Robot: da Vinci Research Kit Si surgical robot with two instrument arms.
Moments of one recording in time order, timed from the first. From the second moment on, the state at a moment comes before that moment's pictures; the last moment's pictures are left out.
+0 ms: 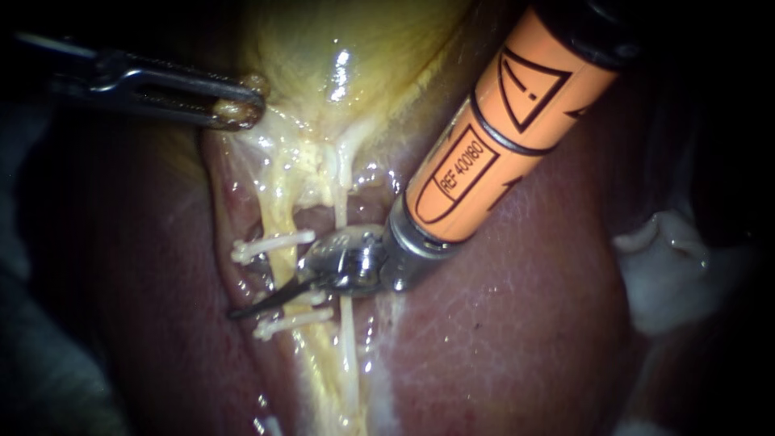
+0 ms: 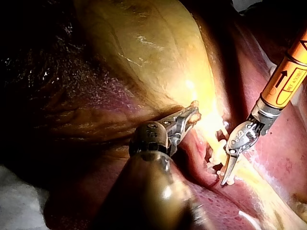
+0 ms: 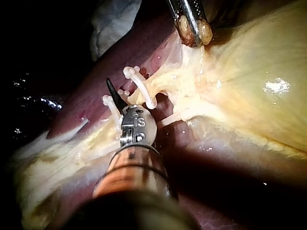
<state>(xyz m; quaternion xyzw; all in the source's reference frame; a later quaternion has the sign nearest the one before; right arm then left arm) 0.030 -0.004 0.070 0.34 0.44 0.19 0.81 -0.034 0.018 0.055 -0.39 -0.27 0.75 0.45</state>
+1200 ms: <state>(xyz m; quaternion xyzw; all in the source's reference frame) 0.026 -0.003 0.067 0.41 0.53 0.07 0.74 -0.034 0.018 0.055 -0.39 -0.27 0.75 0.45</state>
